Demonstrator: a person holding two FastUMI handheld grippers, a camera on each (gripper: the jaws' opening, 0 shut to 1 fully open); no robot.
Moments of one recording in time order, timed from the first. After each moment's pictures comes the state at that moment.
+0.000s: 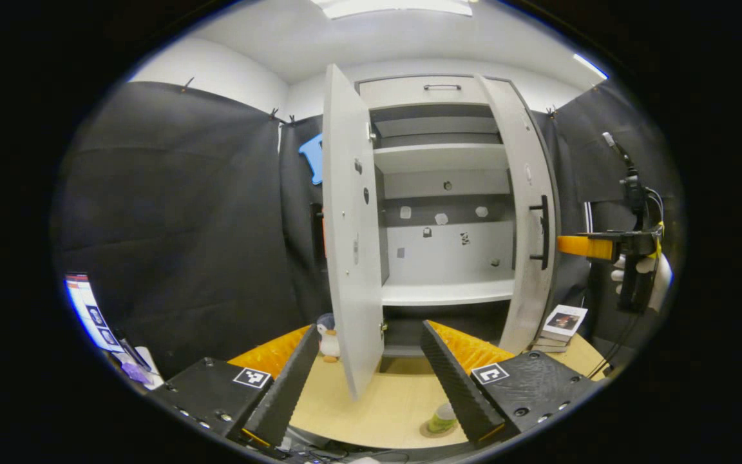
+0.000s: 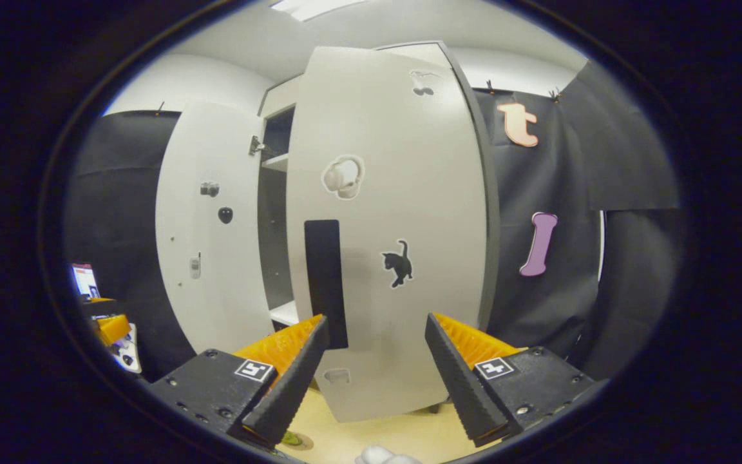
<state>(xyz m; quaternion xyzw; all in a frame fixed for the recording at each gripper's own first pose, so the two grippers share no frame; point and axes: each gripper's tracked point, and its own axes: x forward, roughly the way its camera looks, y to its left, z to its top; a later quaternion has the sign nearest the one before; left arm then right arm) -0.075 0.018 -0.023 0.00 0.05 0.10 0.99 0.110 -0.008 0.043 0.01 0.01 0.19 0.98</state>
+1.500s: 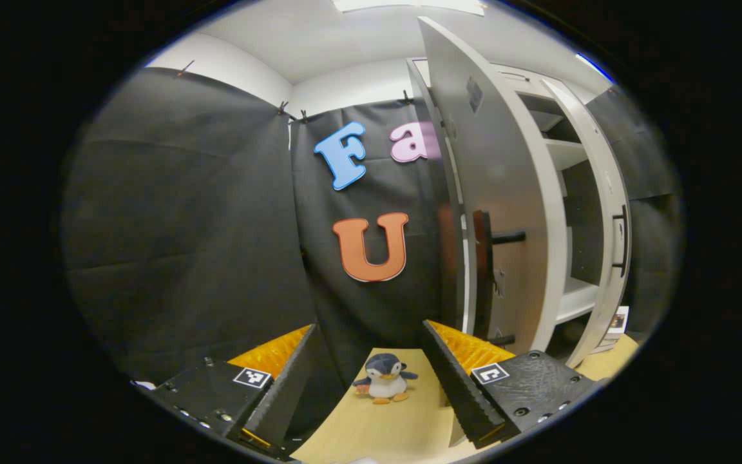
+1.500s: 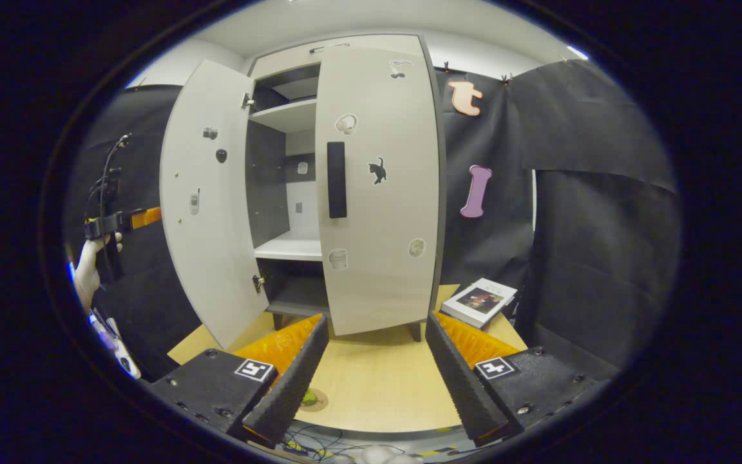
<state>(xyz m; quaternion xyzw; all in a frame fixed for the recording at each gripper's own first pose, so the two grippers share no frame) 0.079 0.211 0.004 0.02 0.03 0.10 0.99 -0.030 -0.003 -0.072 0.02 0.09 0.02 1.00</state>
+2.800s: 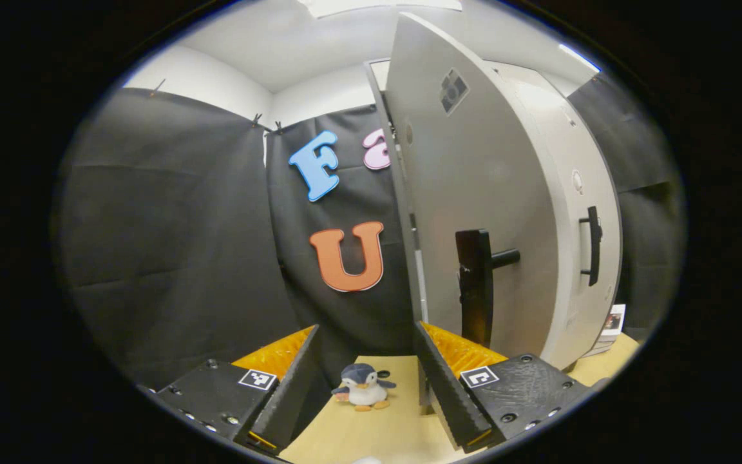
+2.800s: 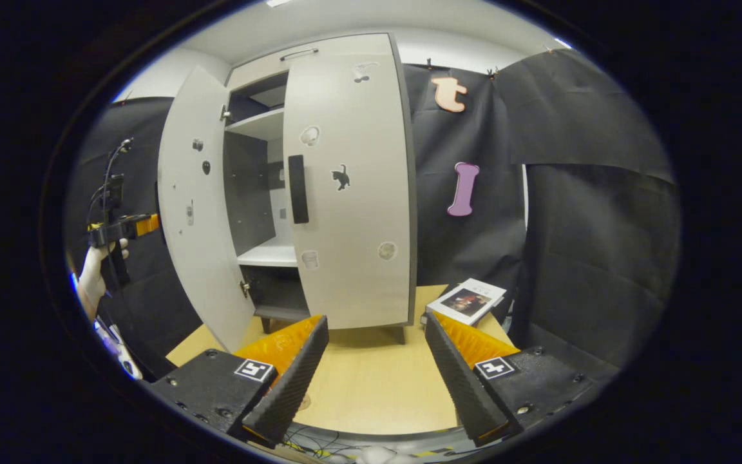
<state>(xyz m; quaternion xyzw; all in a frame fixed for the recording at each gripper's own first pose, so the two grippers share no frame) 0.097 0.122 0.015 0.05 0.02 0.08 1.00 -0.019 -0.071 -0.059 0.04 0.09 0.03 0.99</state>
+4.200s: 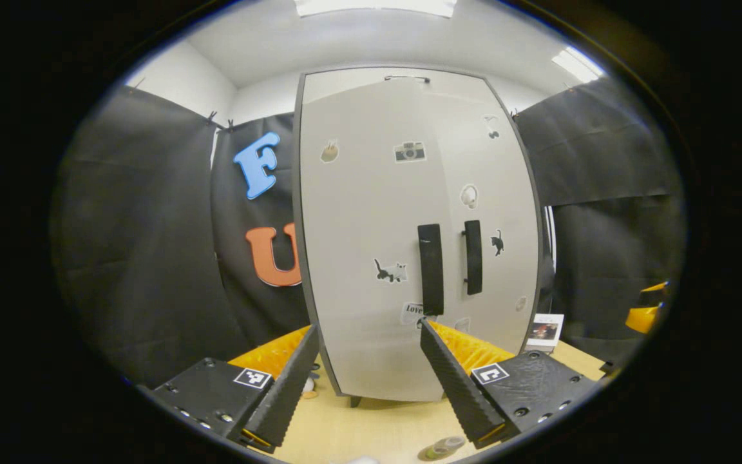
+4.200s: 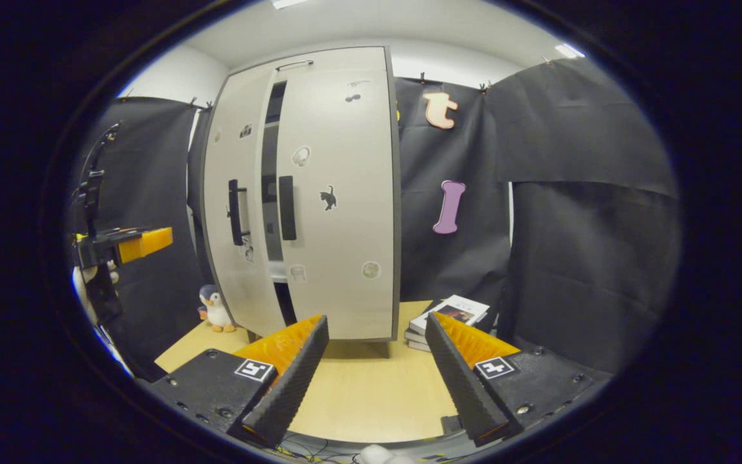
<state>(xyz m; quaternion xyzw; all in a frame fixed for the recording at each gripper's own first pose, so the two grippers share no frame) 0.039 -0.001 0.012 0.02 0.03 -0.03 1.00 -0.019 -0.073 -0.033 0.03 0.05 0.00 1.00</state>
